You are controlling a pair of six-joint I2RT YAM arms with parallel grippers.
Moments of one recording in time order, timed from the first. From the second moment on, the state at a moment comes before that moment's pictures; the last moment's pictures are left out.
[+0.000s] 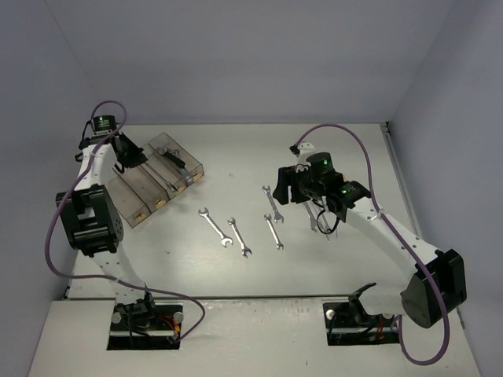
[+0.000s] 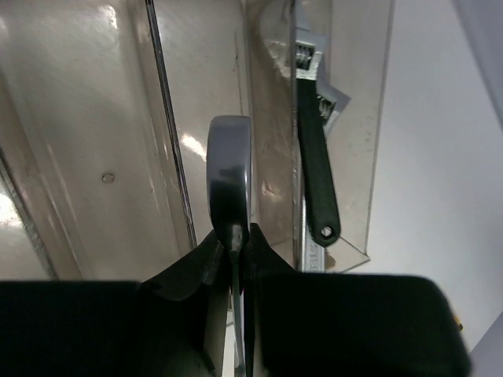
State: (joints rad) left arm 0.22 1.87 1.60 -0.63 0.19 -0.66; right arm 0.51 1.29 1.01 -0.36 -0.16 0.26
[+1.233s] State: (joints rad) left arm 0.21 2.13 1.69 -0.52 0.24 -0.63; right arm 0.50 1.26 0.92 -0.39 -0.07 0.31
